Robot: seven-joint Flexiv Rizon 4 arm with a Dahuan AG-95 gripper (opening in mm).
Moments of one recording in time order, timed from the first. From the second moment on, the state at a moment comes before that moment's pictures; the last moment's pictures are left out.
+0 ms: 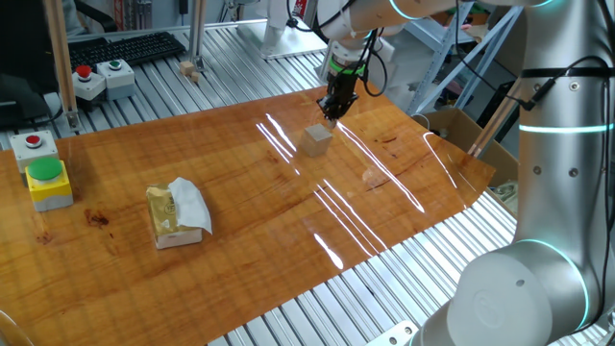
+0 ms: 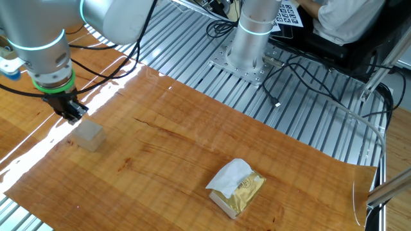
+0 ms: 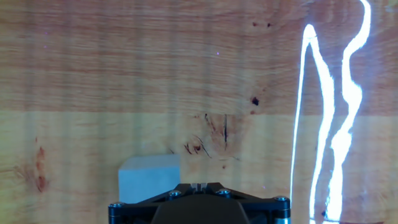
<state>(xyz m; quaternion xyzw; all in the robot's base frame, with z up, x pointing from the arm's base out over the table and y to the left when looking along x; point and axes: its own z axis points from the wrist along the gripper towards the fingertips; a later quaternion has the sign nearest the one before) 0.638 -0.274 0.058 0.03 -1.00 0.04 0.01</state>
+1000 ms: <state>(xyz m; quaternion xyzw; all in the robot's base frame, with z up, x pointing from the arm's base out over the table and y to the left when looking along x) 0.636 -0.269 0.031 0.02 -1.00 0.03 0.01</state>
